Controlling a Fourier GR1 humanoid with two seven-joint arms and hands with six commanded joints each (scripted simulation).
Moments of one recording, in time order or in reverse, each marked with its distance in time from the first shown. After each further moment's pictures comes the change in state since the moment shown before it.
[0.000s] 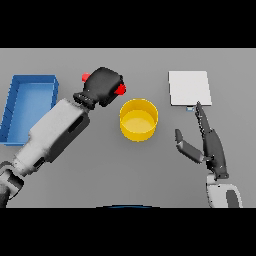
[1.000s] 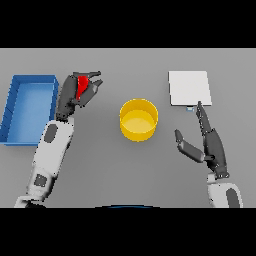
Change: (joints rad) left arm 0.297 -0.237 0.616 -0.039 0.588 0.201 -0.207; right arm -0.009 -0.003 -0.011 0.027 -0.009 -0.002 -0.029
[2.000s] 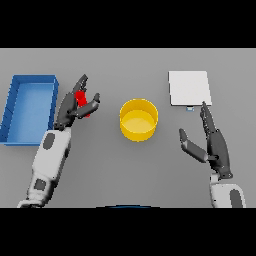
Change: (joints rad) left arm 0.050 -0.018 0.070 0.138 0.055 -0.138 0.003; right arm 0.011 -0.004 -0.023 -0.016 -0.038 0.003 0.032
